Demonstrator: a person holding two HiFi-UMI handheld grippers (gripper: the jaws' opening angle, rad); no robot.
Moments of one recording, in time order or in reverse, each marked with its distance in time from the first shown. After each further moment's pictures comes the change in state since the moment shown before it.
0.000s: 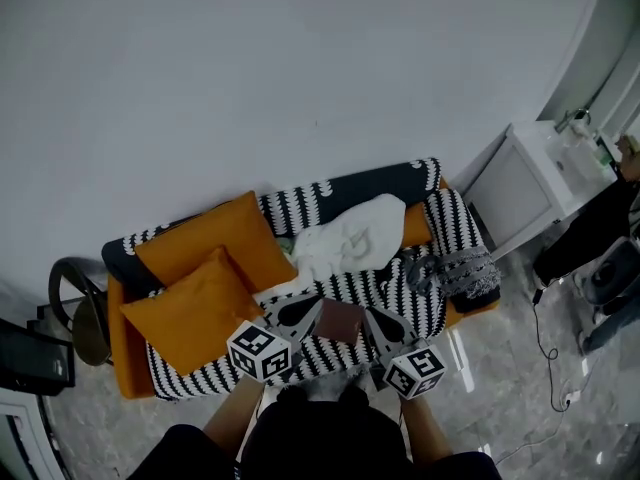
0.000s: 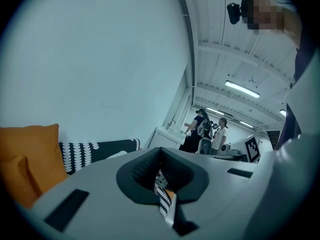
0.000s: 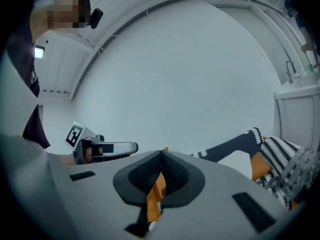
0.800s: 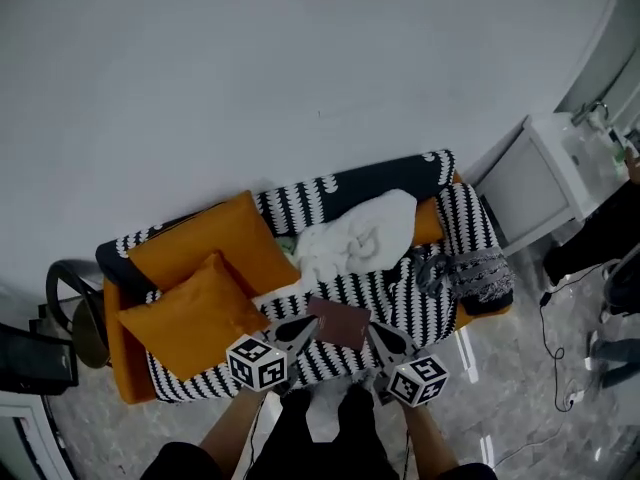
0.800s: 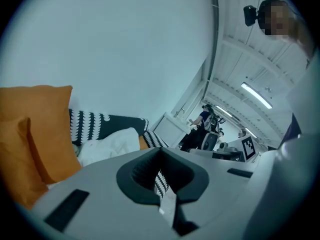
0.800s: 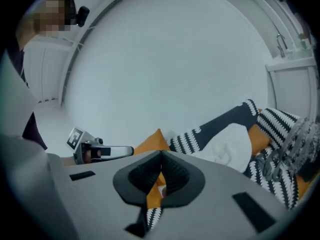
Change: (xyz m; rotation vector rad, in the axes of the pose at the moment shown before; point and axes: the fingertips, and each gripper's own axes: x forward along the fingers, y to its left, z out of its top) left arm 0.020 0.066 -0.078 -0.204 0.164 0.040; right arm 0.036 -0.052 -0.072 0.162 0.173 -0.031
